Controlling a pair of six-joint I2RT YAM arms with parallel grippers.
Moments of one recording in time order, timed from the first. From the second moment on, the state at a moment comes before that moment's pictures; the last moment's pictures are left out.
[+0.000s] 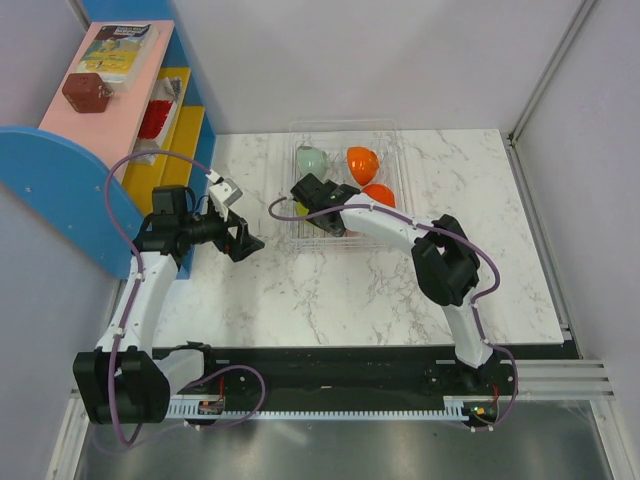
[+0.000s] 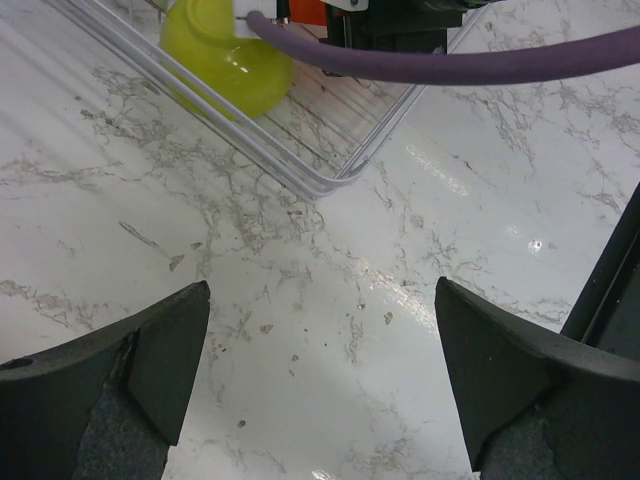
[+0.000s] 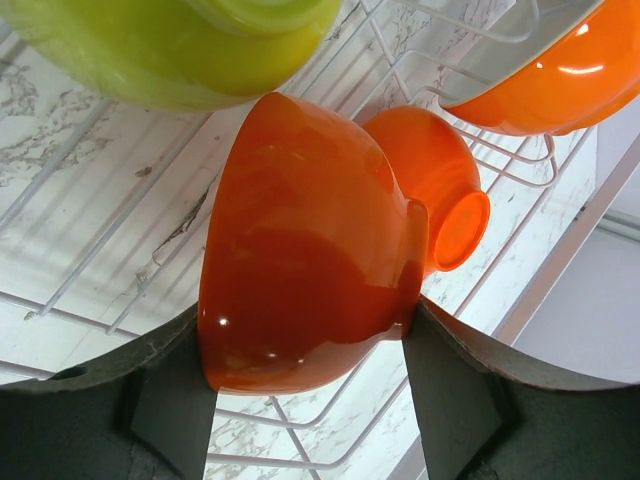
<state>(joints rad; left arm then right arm) 0.03 1.12 0.91 -0.52 0.85 0.47 0.80 2.13 1.77 -0.74 0.60 -0.31</state>
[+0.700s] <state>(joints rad) 0.04 1.12 0.91 -0.52 0.87 0.47 0.80 2.12 1.75 -0.76 0.51 -0.38</state>
